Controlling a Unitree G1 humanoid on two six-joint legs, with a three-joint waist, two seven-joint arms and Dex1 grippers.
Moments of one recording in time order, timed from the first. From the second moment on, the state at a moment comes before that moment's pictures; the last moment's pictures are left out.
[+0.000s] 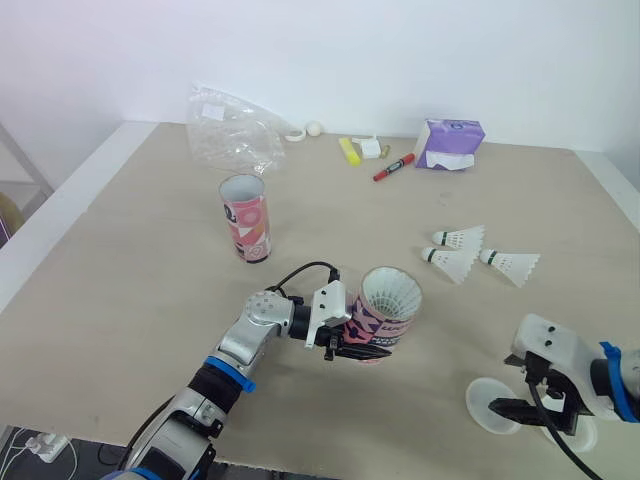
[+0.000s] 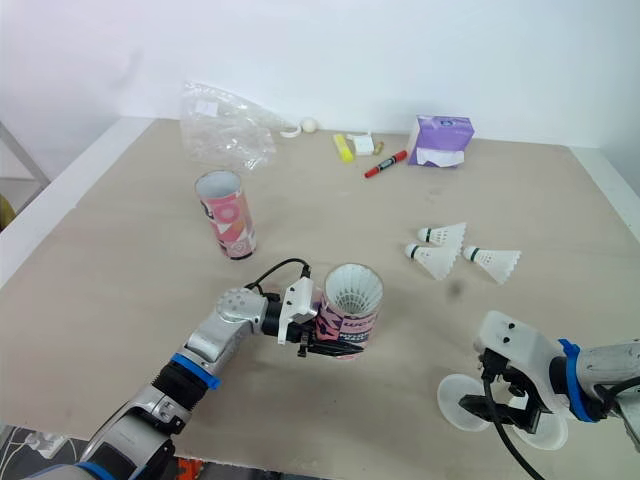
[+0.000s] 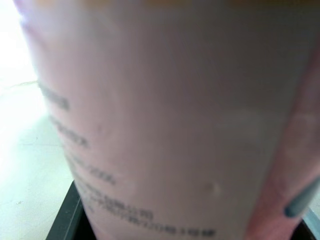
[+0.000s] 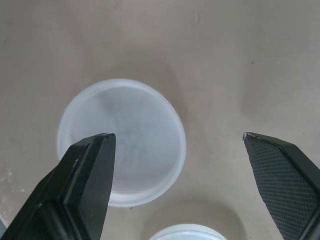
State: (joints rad) left arm -0.52 0.12 -0.40 0.35 -0.18 -0.02 -1.23; right arm 0.39 -1.20 -0.40 -0.61 0.33 0.89 1.08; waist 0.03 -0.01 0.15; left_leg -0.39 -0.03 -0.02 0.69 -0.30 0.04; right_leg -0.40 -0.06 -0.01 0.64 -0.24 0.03
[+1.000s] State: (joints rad) left arm -0.53 0.12 -0.40 0.35 -0.17 -0.02 -1.24; right arm -0.24 -1.42 -0.42 -0.63 0.63 0.76 1.23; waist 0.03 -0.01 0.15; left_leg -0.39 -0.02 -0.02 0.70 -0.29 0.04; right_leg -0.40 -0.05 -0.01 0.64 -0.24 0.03
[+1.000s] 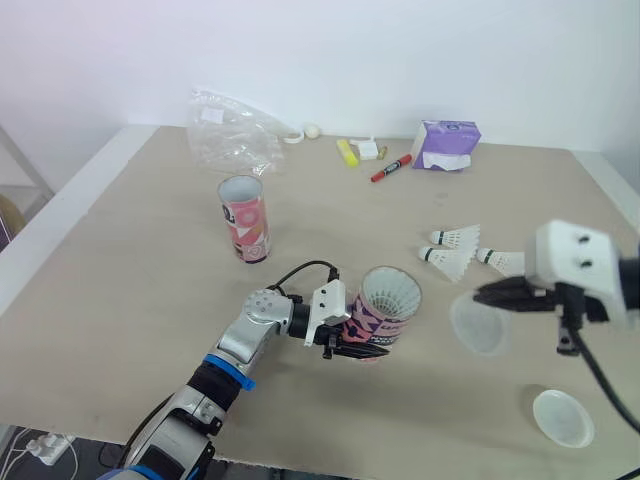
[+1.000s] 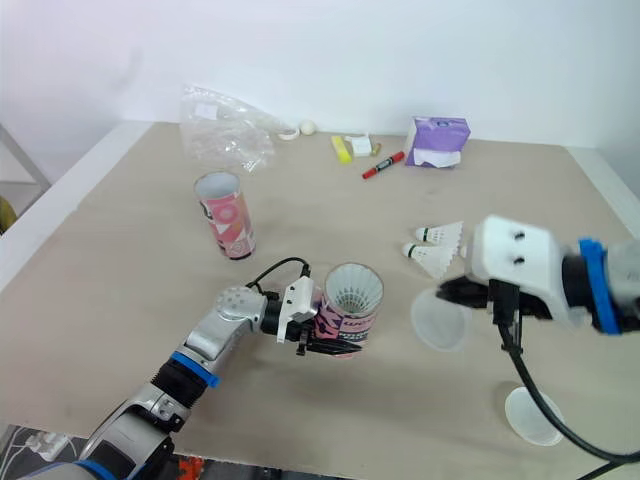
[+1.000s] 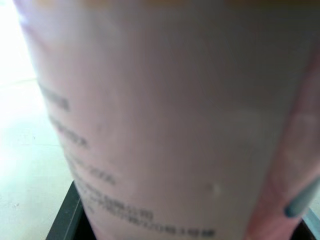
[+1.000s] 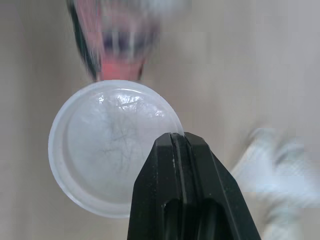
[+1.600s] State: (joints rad) left arm -0.55 0.11 -0.39 0.38 -0.16 -0.02 -1.24; right arm -0.92 -1.15 0.27 -0.53 0.47 0.79 1.20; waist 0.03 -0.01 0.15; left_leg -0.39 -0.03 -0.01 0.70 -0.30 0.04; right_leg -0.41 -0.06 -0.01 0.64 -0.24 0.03
